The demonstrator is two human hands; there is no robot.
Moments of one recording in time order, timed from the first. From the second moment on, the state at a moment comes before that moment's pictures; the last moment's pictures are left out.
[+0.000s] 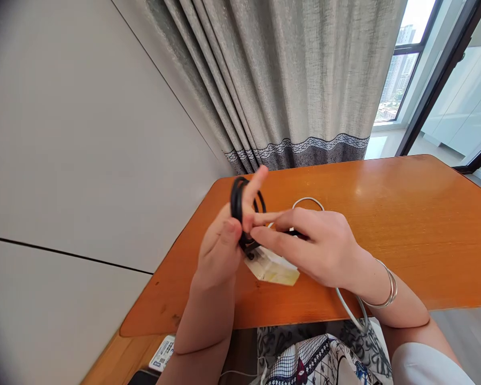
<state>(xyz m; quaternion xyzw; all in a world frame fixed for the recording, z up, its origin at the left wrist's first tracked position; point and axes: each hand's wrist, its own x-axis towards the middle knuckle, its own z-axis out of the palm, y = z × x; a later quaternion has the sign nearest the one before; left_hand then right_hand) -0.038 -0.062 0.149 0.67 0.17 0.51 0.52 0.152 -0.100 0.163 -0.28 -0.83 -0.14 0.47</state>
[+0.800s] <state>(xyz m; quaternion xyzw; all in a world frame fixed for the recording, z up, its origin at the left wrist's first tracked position) -0.030 -0.012 0.141 0.48 0.14 0.27 0.82 0.178 -0.032 0.142 -0.41 -0.83 0.02 0.39</state>
